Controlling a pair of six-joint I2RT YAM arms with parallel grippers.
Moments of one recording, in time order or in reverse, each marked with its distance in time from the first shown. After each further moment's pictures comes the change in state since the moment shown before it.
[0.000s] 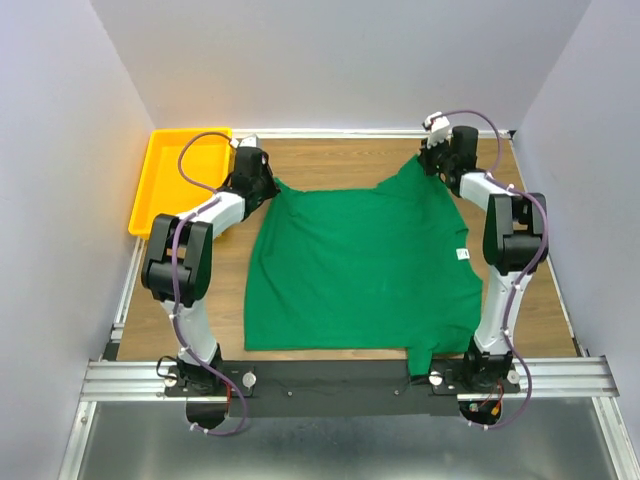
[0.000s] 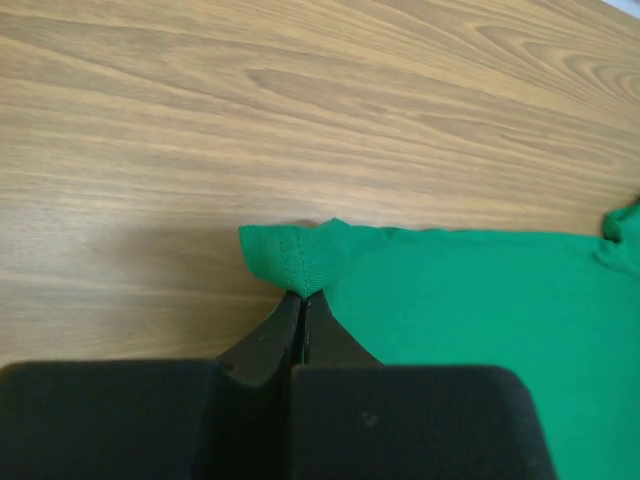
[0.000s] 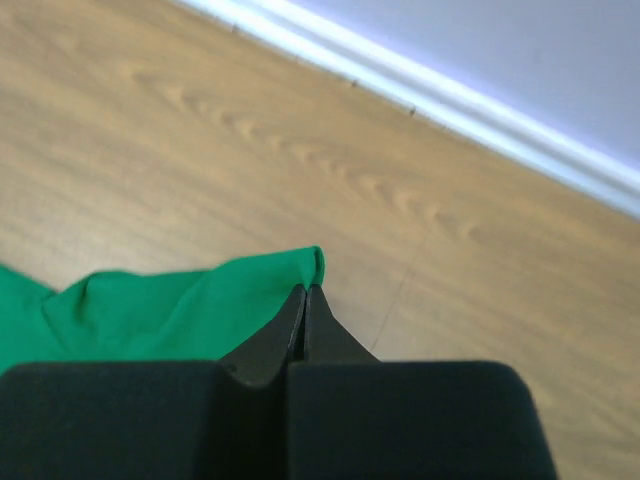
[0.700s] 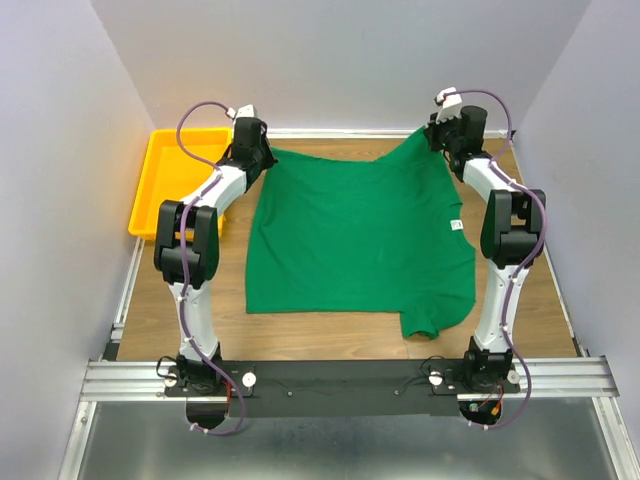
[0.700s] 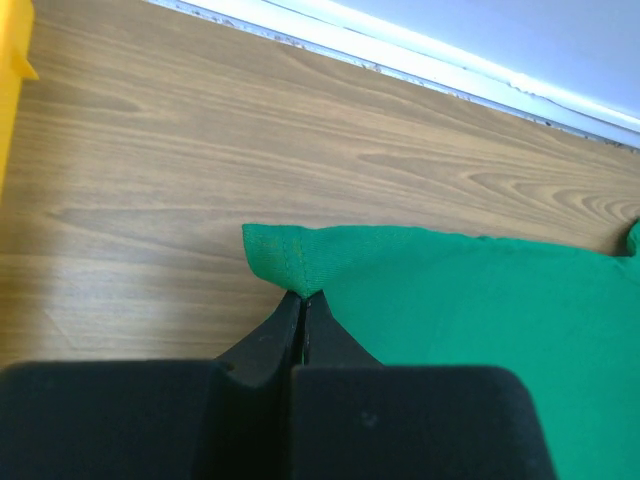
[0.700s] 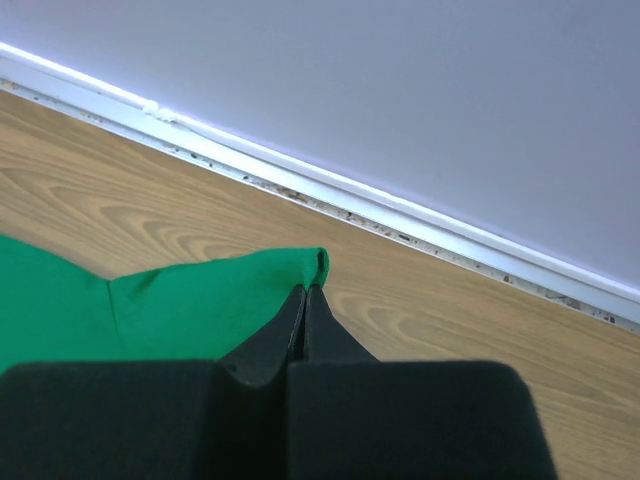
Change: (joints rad) left arm 0.036 0.182 0.366 -0.118 -0.082 0.050; right arm -0.024 0.101 0.254 0.025 0.015 0.091
